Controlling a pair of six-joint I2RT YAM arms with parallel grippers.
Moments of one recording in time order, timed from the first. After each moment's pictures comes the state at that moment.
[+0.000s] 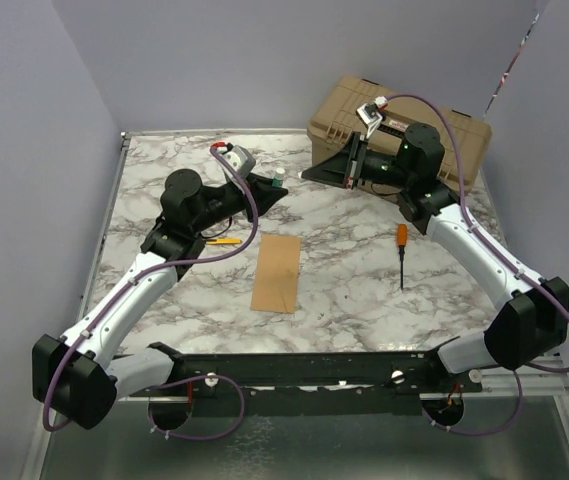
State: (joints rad) left arm -0.46 1.13 0.96 0.22 0.56 -0.10; right arm 0.42 1.43 1.26 0.17 -0.86 0.91
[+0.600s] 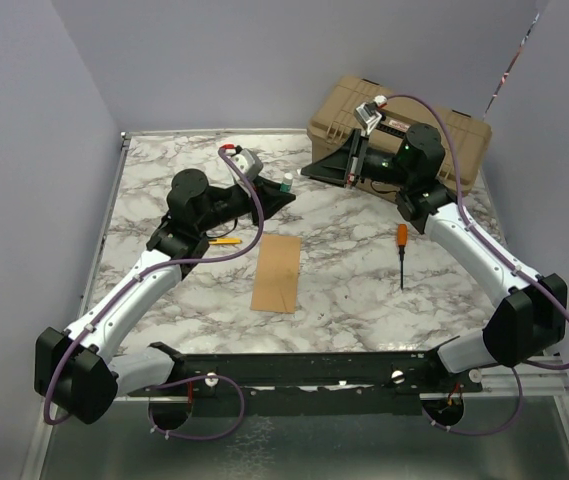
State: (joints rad) left arm -0.49 1.16 0.96 0.25 0.61 -0.10; right arm 0.42 1.45 1.26 0.31 -0.90 1.10
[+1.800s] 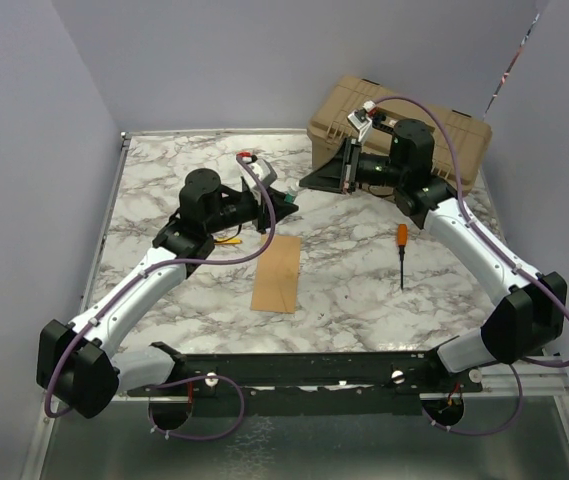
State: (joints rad) left arm -0.52 1.19 0.97 0.15 0.61 0.00; right arm 0.43 1.47 1.32 0.03 -0.89 0.88
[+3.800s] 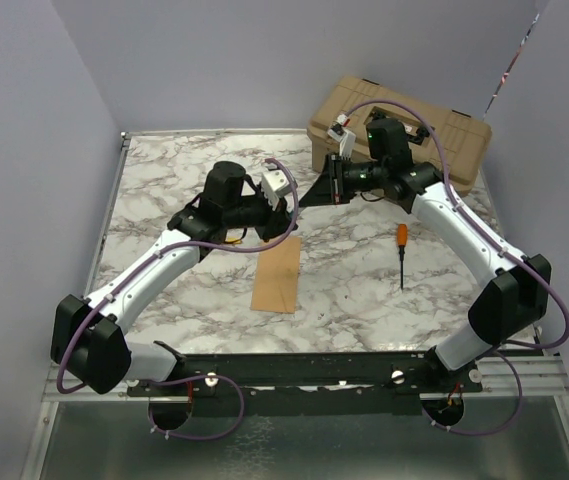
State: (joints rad) left arm -0.55 1.33 1.09 -0.22 0.60 0.16; right arm 0.47 1.58 1.48 -0.45 -0.81 0.44
